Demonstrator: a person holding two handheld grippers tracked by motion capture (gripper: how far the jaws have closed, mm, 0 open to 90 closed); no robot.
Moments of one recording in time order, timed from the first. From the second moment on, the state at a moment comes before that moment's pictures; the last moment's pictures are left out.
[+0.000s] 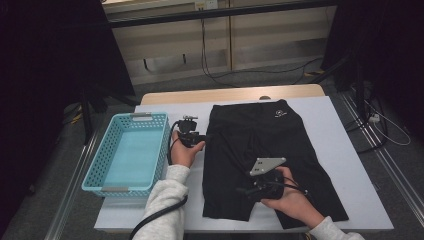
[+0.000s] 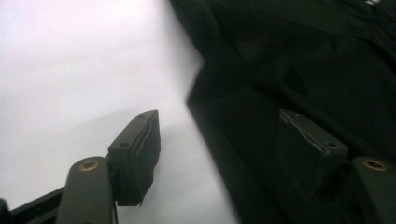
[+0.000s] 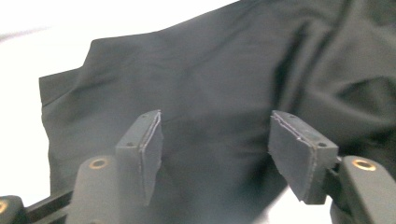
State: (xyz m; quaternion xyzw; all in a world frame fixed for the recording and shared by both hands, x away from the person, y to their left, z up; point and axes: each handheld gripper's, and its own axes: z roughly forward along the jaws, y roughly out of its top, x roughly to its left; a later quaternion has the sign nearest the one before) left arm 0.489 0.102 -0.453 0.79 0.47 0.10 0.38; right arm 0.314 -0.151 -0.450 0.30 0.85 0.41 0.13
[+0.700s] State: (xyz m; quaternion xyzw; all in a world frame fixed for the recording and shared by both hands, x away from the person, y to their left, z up) left arm 0.441 0.110 -0.456 0.82 0.44 0.11 0.36; right arm 0.311 -0.152 -0.456 0.32 0.85 0.39 0.15
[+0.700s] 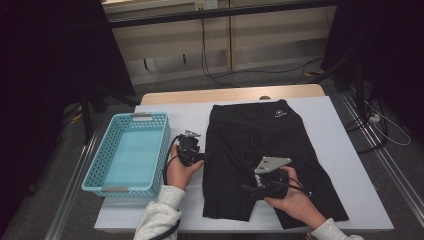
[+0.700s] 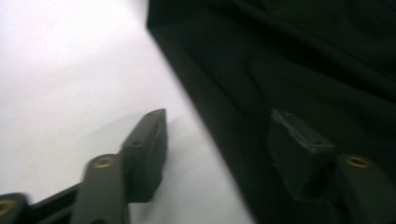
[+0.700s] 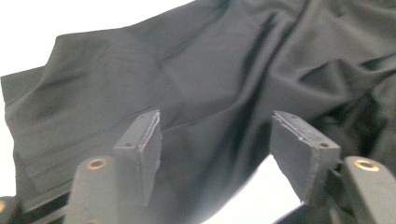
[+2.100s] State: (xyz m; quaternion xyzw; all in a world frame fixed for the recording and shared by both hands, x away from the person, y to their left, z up) left arm 0.436 0.117 -0.457 0.81 0.45 0.08 0.37; right arm 0.300 -0.181 -0.450 0.31 0.86 0.37 0.14
